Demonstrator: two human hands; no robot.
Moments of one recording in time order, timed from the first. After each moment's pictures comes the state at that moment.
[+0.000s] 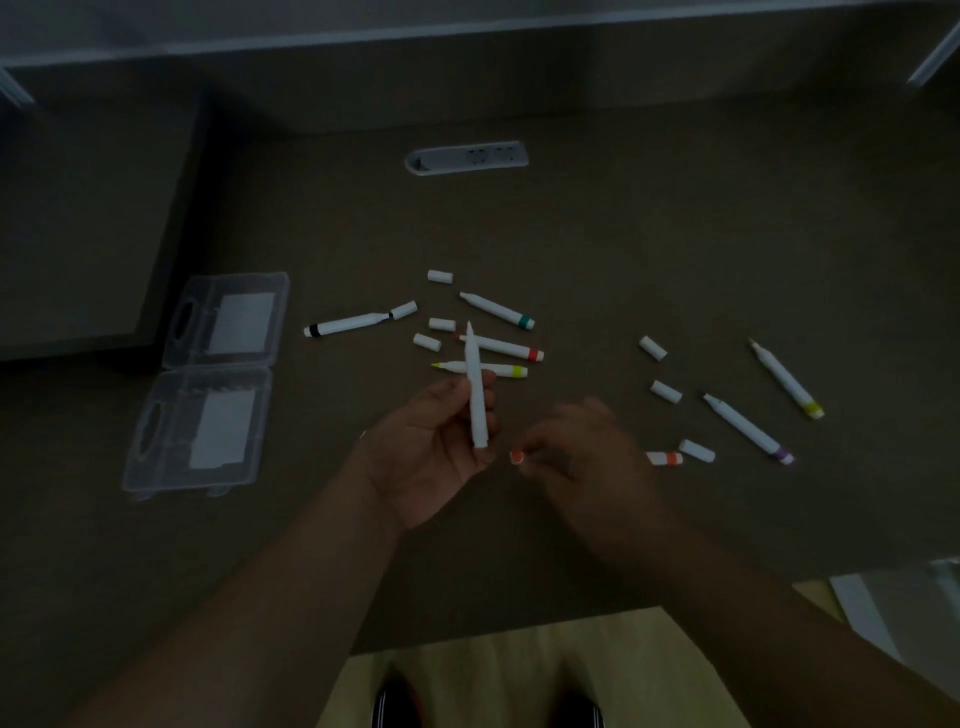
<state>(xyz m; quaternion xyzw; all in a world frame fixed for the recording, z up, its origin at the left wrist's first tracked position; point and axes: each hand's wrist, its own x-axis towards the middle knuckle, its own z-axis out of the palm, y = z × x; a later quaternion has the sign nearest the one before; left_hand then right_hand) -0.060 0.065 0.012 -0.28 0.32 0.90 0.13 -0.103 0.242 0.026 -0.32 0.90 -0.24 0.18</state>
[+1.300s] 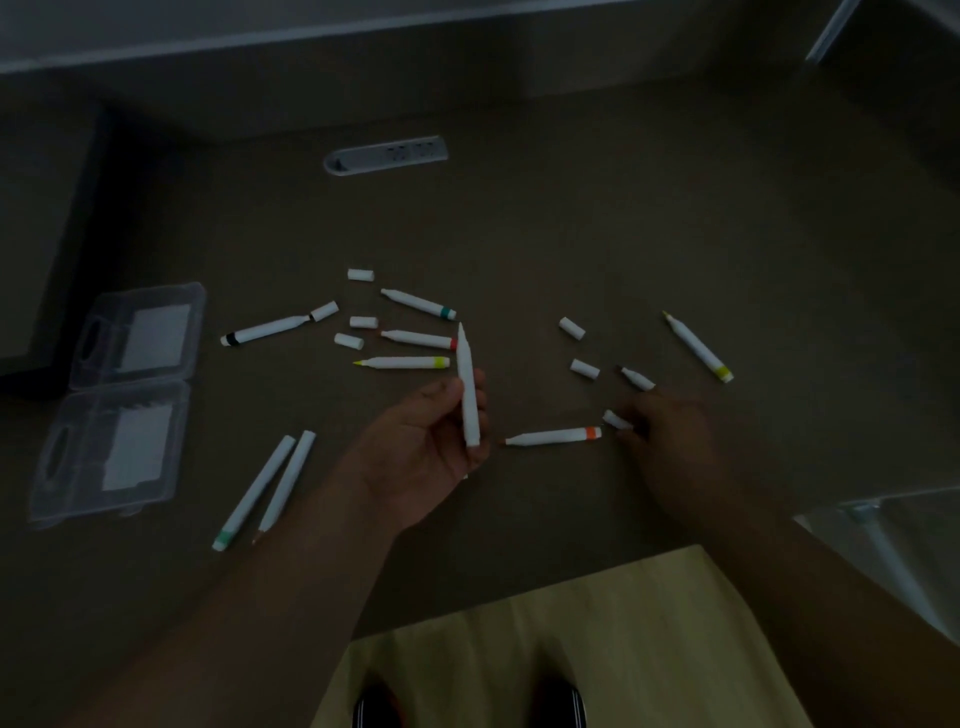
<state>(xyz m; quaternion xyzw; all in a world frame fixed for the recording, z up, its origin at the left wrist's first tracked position) -0.078 0.131 0.013 -0.29 0.35 0.88 0.16 -0.153 0.374 -0.016 -0.09 0.96 -0.19 0.17</state>
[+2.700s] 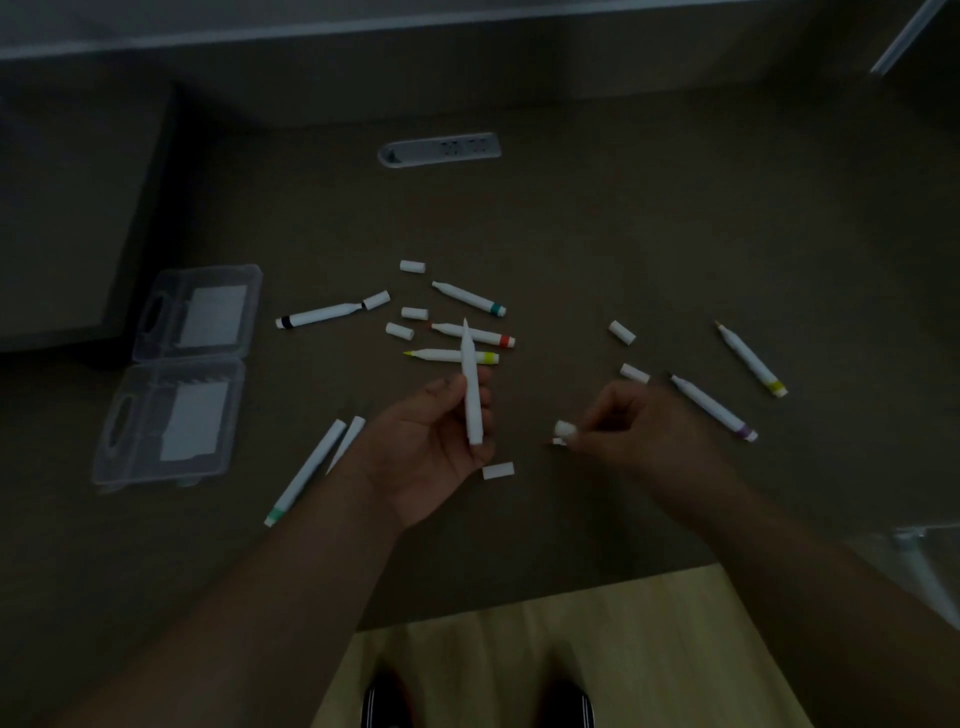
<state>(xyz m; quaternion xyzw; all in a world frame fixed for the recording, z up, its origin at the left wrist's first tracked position) -0.058 0.095 0.017 -0.28 0.34 0.89 0.13 -0.127 0.303 0.031 -0.03 0.82 -0.47 0.31</state>
